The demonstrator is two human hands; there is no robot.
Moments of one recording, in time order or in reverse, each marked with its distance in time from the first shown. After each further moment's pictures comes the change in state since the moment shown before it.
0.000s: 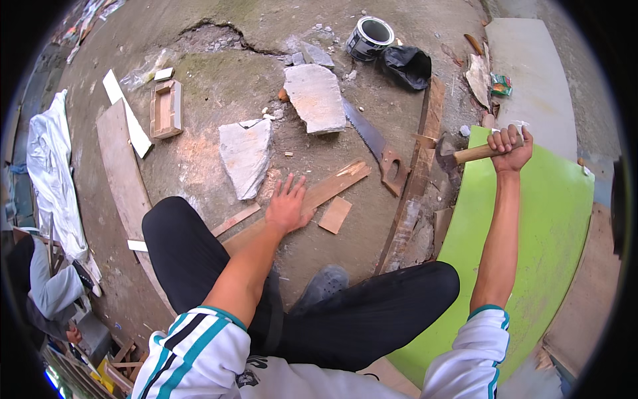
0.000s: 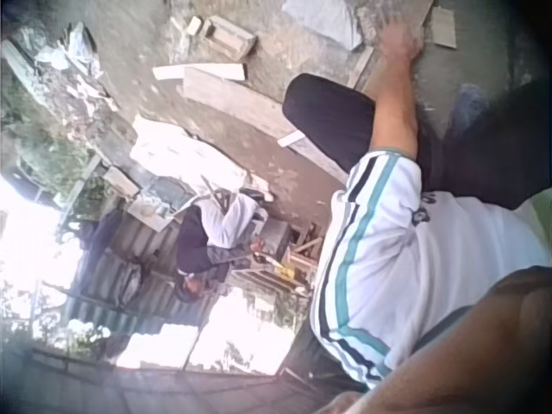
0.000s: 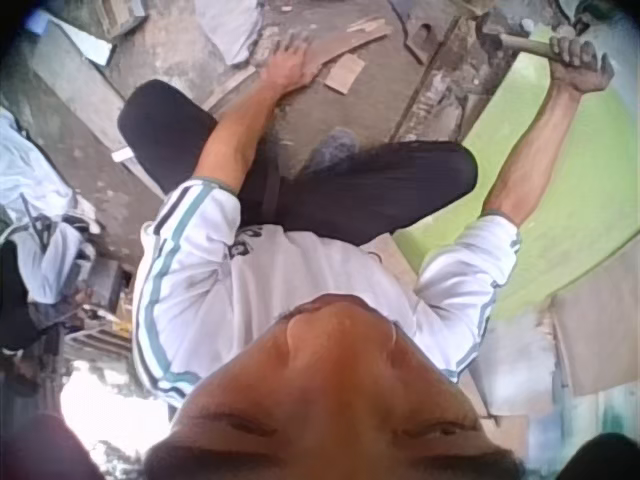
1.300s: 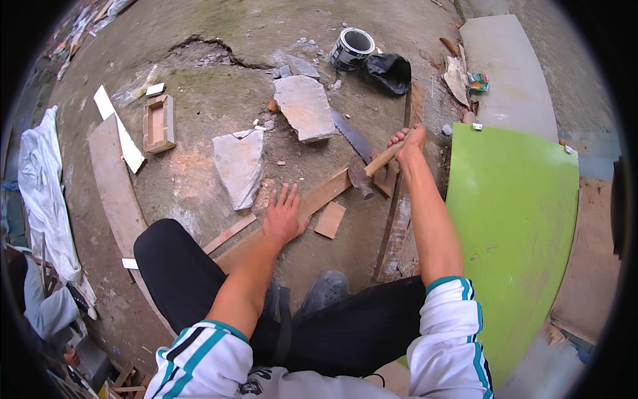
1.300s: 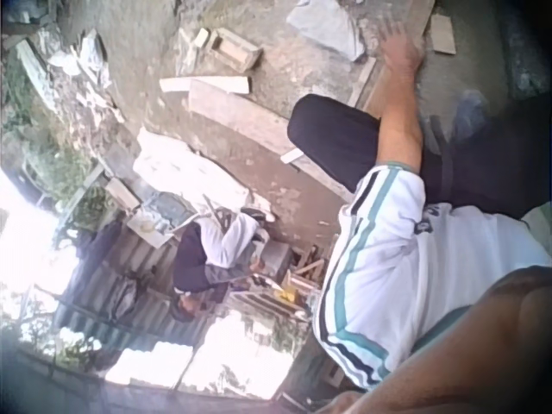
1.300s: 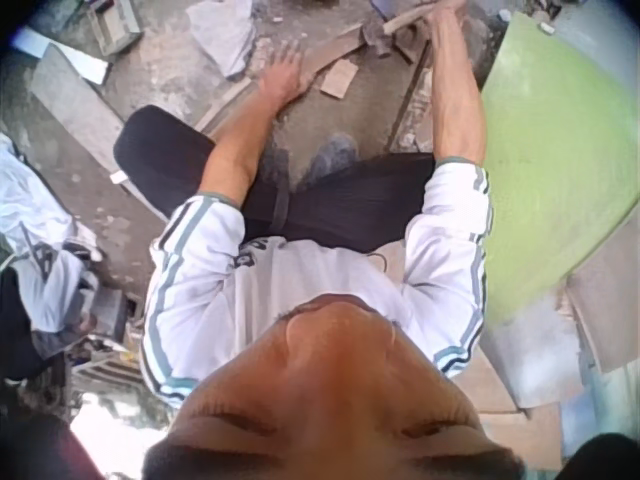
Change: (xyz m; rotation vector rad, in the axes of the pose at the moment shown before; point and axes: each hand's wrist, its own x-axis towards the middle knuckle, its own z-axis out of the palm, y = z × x) left_hand -0.005 -0.003 0.007 0.025 0.133 0.049; right_hand 0.021 0.197 0.064 0.003 0.664 0.386
